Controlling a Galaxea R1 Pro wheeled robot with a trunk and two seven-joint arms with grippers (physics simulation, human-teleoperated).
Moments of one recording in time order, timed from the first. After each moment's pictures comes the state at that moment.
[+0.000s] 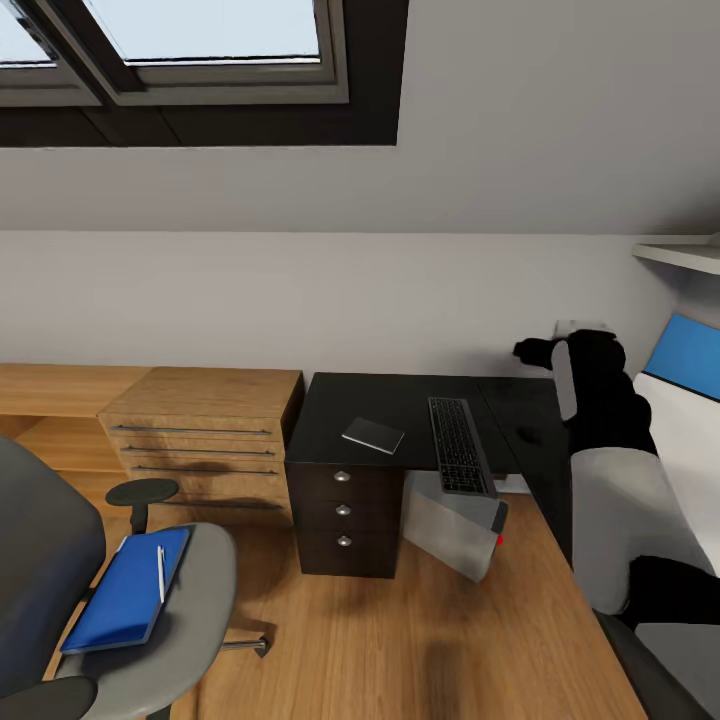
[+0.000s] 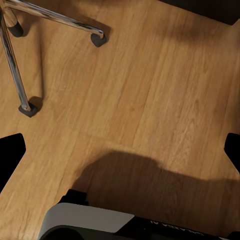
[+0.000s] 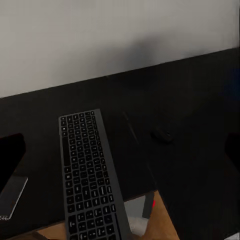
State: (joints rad) left arm -0.11 -0.07 -0.09 -0.28 0.30 -0.41 0.07; right arm -1.14 -0.06 -0.21 -1.07 0.04 0.90 -0.18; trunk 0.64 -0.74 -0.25
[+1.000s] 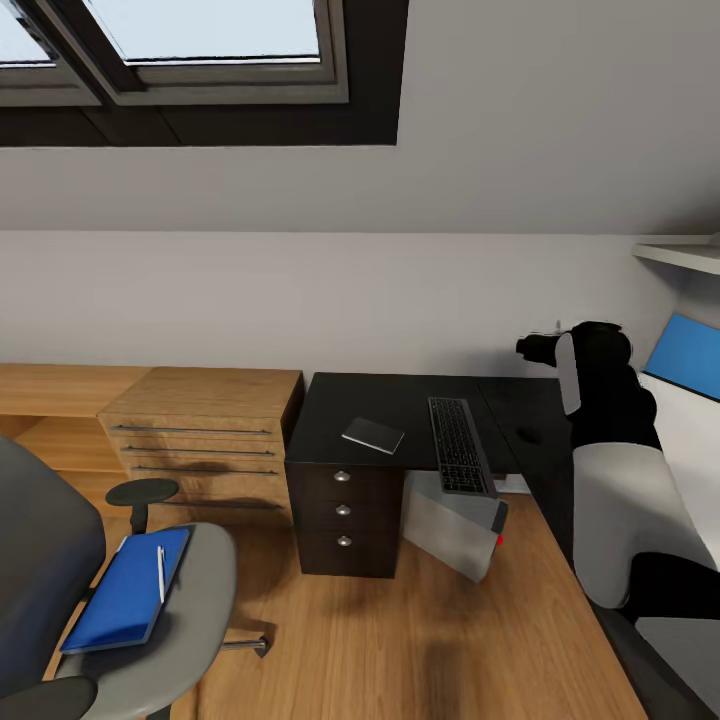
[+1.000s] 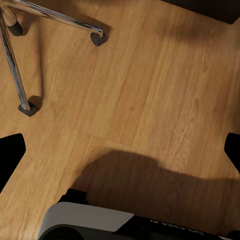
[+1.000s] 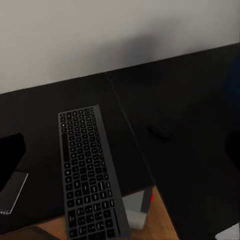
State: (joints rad) left arm -0.11 -0.07 -0.09 -0.28 0.30 -0.41 0.07; right arm -1.16 -0.06 -0.21 -1.09 0.03 0.95 -0.18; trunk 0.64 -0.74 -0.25
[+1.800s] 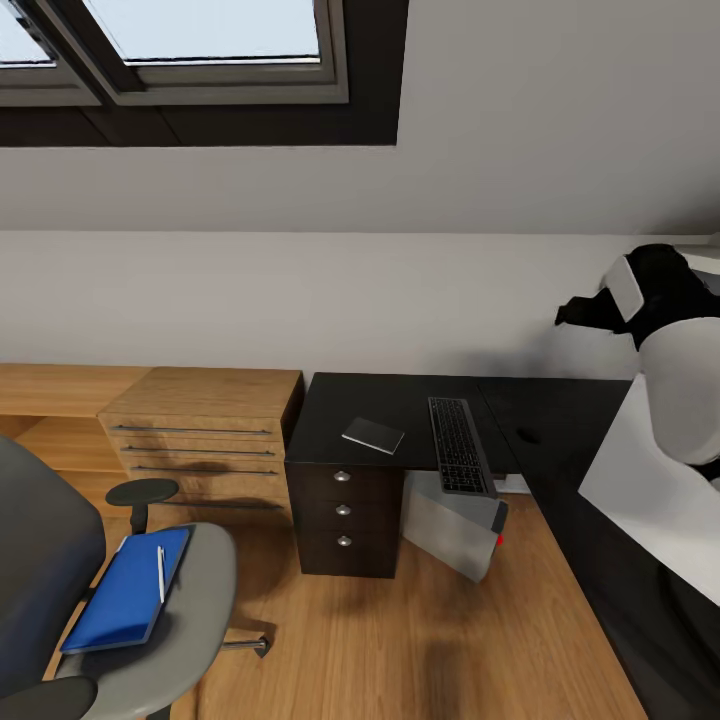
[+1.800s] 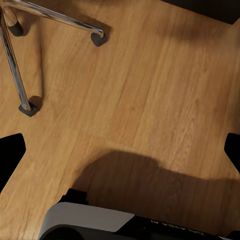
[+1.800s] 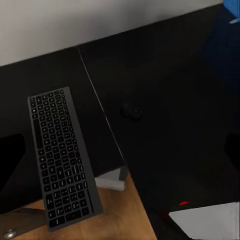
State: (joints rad) left arm -0.11 -0.07 -0.09 -0.28 0.30 -0.41 0.07; right arm -1.63 -0.24 -0.20 -0.41 0.04 0.98 -0.19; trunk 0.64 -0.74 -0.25
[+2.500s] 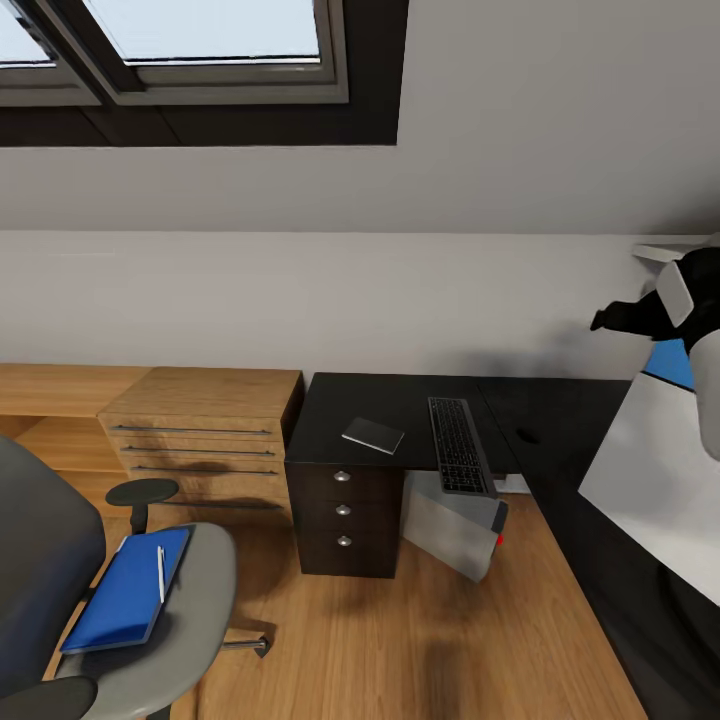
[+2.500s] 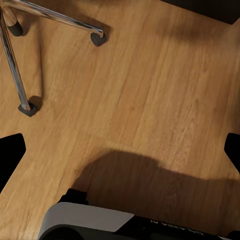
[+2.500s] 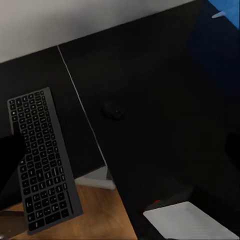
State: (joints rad) left arm -0.11 -0.07 -0.09 -0.28 0.30 -0.41 0.07; right arm -1.64 -0.36 -0.19 -0.38 0.09 0.98 -0.07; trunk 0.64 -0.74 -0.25
